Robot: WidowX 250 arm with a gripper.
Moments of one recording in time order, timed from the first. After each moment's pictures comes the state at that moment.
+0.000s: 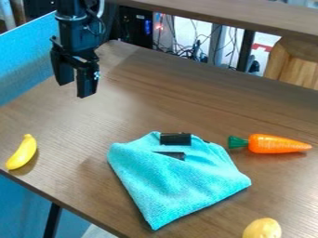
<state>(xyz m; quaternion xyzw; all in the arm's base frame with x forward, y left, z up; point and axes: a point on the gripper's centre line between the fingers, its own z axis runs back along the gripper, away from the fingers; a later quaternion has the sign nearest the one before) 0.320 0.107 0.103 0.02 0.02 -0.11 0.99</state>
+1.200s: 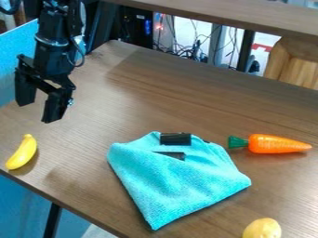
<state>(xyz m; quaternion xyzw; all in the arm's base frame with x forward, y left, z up) 0.263 0.126 0.088 0.11 0.13 -0.02 0.98</state>
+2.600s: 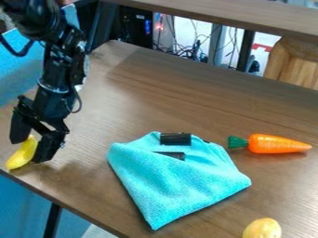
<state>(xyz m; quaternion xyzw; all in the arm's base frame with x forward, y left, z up) 0.240 0.131 0.029 0.12 0.21 -0.05 0.97</state>
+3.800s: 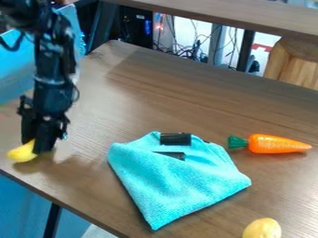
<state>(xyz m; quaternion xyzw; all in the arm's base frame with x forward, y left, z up) 0.254 0.131 0.035 0.03 0.18 -0.05 0.98</state>
